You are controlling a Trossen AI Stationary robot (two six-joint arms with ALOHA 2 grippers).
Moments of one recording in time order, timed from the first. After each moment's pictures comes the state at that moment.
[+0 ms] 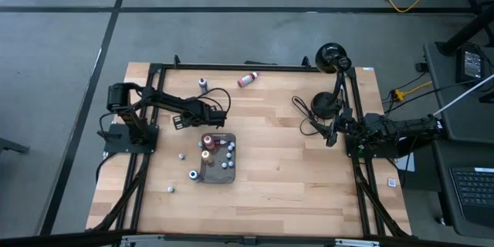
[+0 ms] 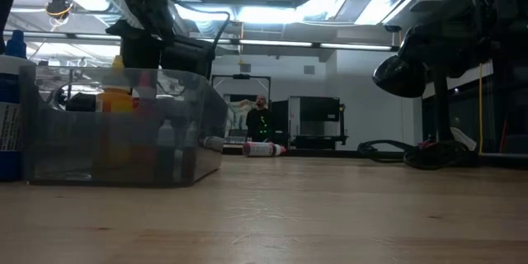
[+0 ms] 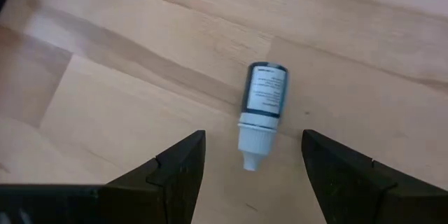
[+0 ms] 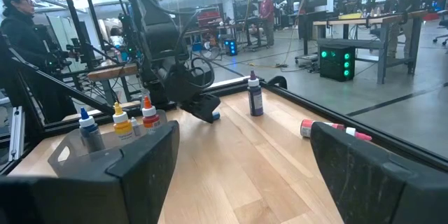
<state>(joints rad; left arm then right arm) 0.17 1.71 0.85 -0.85 -0.47 -1.82 0.14 0.01 0.01 0.08 0.45 0.12</state>
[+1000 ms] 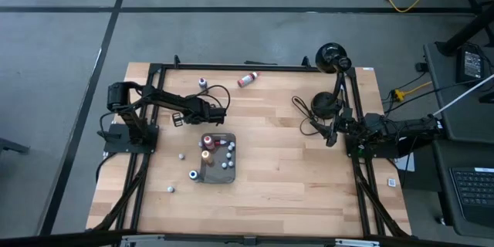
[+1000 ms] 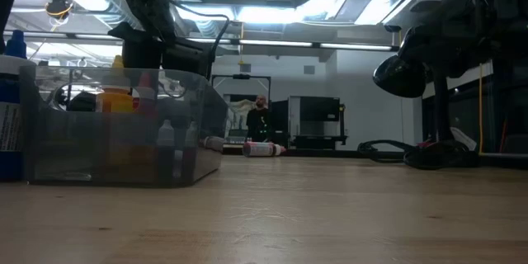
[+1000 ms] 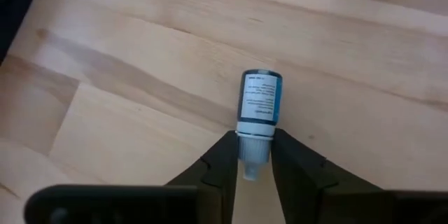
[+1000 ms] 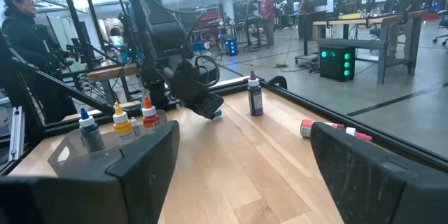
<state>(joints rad) 0.21 1.71 0.85 -0.85 -0.50 -1.76 0.14 0.01 0.01 0.08 0.45 0.12</state>
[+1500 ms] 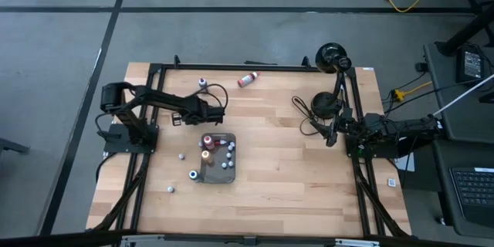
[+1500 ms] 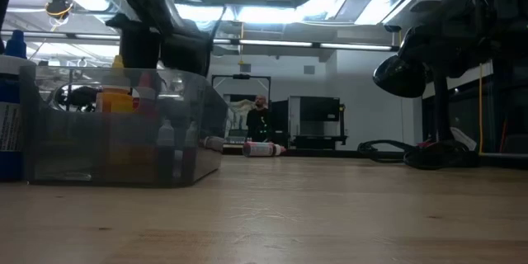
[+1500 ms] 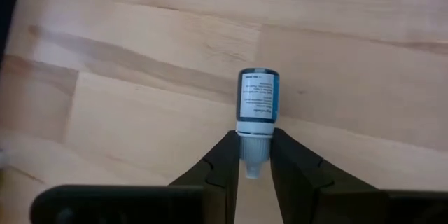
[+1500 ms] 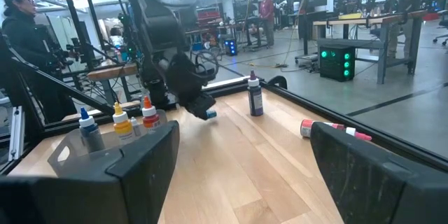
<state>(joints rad) 0.19 1.65 0.85 -0.87 -0.41 -1.63 0.14 0.01 0.01 0.08 0.45 0.12</state>
